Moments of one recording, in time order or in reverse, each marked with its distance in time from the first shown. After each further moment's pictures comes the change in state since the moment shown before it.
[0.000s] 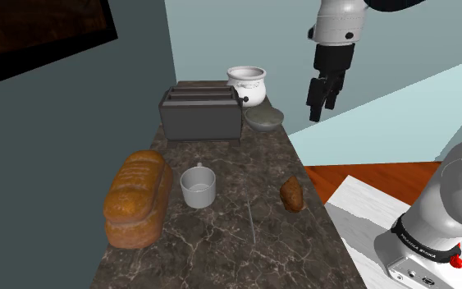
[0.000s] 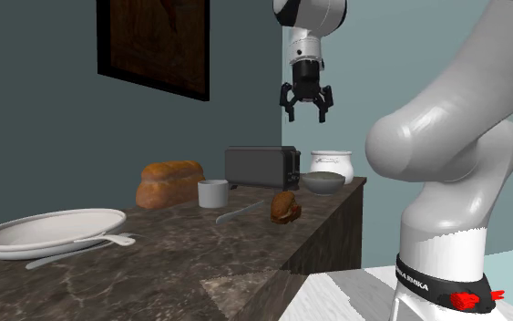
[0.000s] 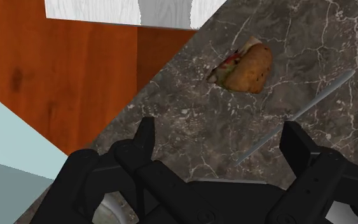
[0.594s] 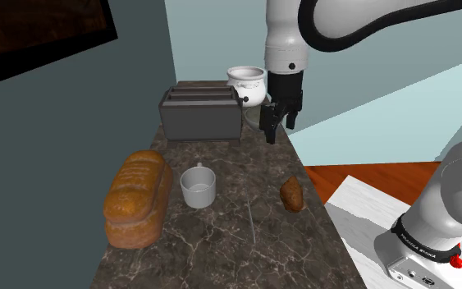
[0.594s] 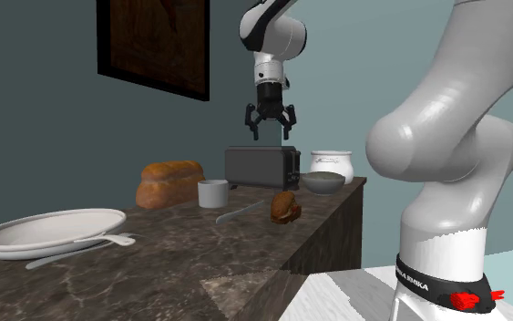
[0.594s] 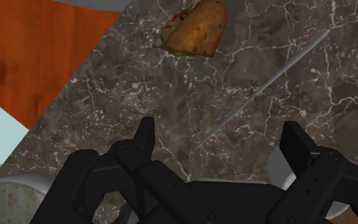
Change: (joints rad) arm 0.020 0.254 0.161 0.090 0.022 0.178 0.181
